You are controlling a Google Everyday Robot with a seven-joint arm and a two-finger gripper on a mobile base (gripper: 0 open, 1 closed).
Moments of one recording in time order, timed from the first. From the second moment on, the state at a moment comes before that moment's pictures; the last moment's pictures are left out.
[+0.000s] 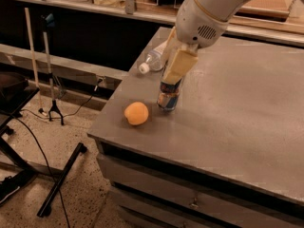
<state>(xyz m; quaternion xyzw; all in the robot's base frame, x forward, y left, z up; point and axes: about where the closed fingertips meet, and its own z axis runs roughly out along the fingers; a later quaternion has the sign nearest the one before) 0.524 -0.041 0.955 -0.71 0.67 0.09 0.22</state>
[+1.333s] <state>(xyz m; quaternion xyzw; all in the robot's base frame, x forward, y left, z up) 0.523 -0.037 0.958 -0.71 0.67 0.09 0.22</state>
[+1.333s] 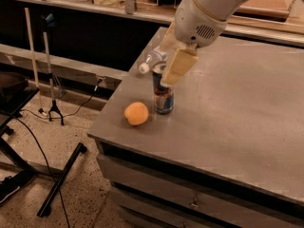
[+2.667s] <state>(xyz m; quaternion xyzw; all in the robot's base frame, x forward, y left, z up) 0.520 -0.080 0.975 -0.66 0.69 0.14 0.28</state>
